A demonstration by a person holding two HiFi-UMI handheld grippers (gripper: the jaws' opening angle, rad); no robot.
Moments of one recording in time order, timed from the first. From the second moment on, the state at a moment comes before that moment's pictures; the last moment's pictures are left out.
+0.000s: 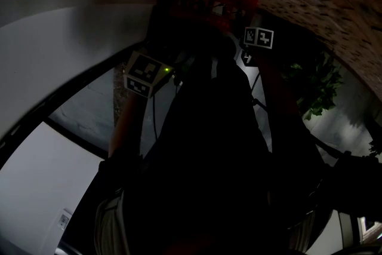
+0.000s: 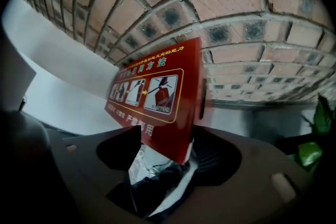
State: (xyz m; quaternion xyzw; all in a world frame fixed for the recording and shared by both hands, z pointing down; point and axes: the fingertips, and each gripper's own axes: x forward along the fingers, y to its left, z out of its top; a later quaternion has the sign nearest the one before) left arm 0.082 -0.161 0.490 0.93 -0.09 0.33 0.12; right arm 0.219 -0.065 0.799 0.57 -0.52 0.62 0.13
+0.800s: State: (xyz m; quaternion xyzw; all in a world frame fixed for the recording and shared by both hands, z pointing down) left arm 0.093 -0.157 0.486 0.94 -0.08 0.32 0.11; right arm 0.224 -0.059 0.788 0.56 -0.52 0.63 0.13
